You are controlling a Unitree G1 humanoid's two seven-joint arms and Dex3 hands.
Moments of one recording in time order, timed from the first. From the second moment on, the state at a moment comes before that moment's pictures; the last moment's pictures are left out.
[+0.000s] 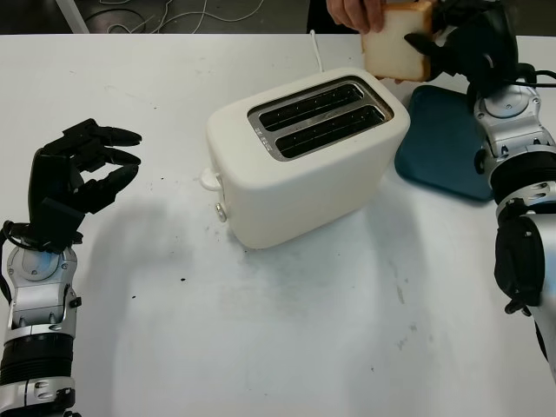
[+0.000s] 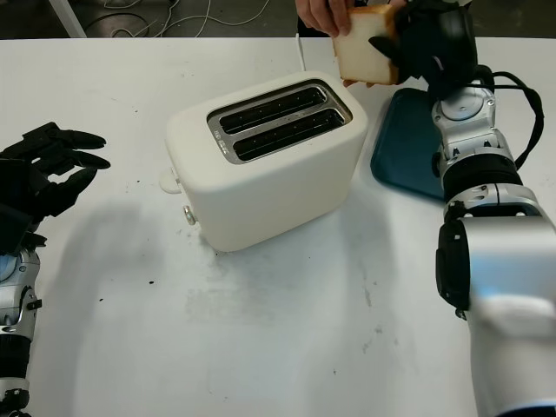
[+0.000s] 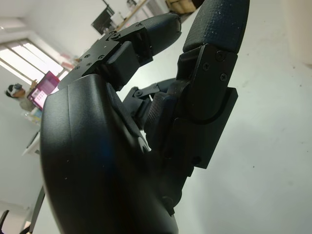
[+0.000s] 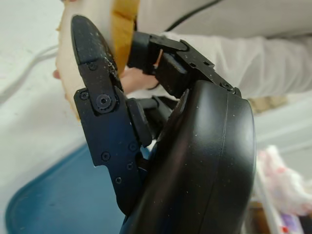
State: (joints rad) left arm -0.29 0.42 0.28 0.25 -0.10 -0.42 -0.17; right arm -1.22 -0.50 -0.05 1.27 -0.17 -0.27 0.10
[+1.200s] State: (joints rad) left arm -0.28 0.41 0.28 0.22 -0.10 -0.41 -0.17; right arm -0.29 -0.36 -0.27 0.24 0.18 -0.40 0.14
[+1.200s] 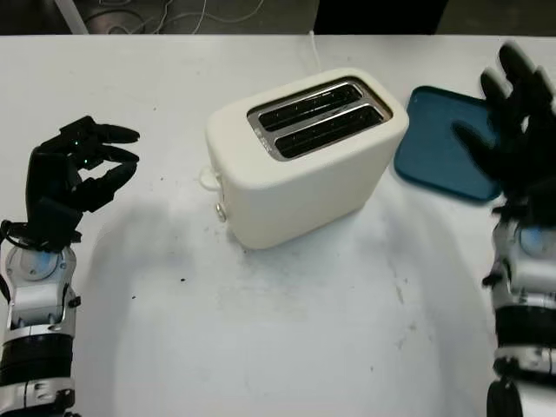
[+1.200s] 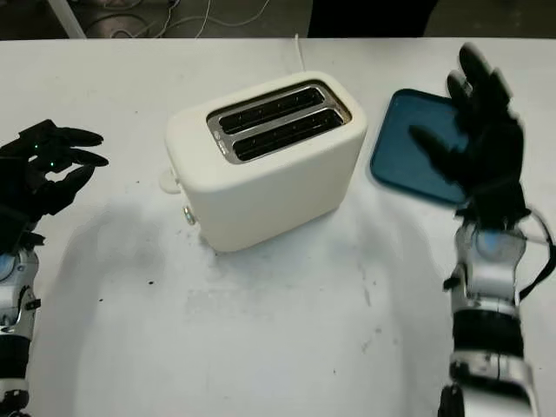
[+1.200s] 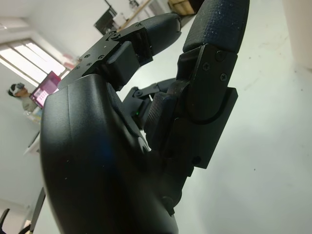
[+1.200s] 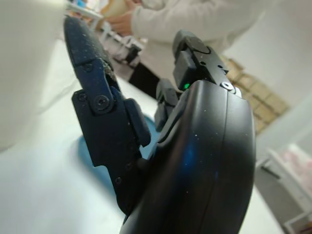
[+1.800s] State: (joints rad) left arm -0.16 0.32 0.23 0.17 -0.11 -0.37 -0.20; right arm -0.05 -0.24 -0.18 0.03 0.14 -0.20 0.15
